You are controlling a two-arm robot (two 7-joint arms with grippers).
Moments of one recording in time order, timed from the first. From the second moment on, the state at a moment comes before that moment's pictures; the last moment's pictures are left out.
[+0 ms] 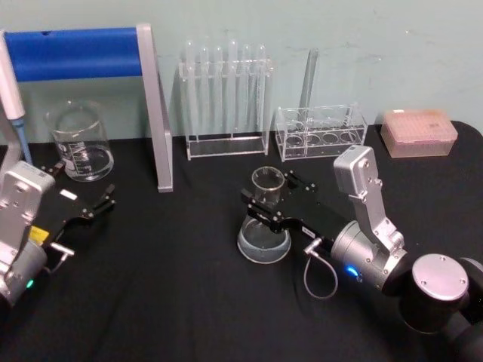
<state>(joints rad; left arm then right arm) -0.20 0.60 0.45 -1.41 -0.25 -0.12 0.03 0.26 0.31 -0.43 -1.33 0.29 -0.13 0.39</state>
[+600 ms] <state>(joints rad) -0.20 0.60 0.45 -1.41 -0.25 -0.12 0.03 0.25 0.30 -0.42 -1.35 0.30 -0.13 0.40</state>
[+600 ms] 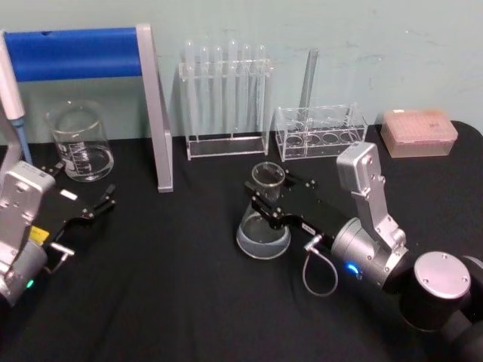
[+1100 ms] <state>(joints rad) -0.20 0.60 0.45 -1.41 -0.25 -0.12 0.03 0.23 0.32 -0.36 -1.52 0.32 -0.04 0.38</state>
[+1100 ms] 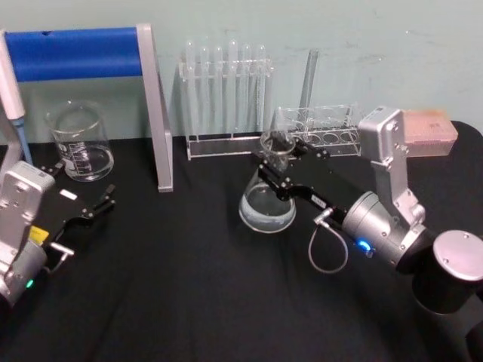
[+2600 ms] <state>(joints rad) -0.20 0.60 0.45 -1.41 -0.25 -0.12 0.03 0.19 0.27 -0.48 -1.60 0.31 -0.02 0.43</state>
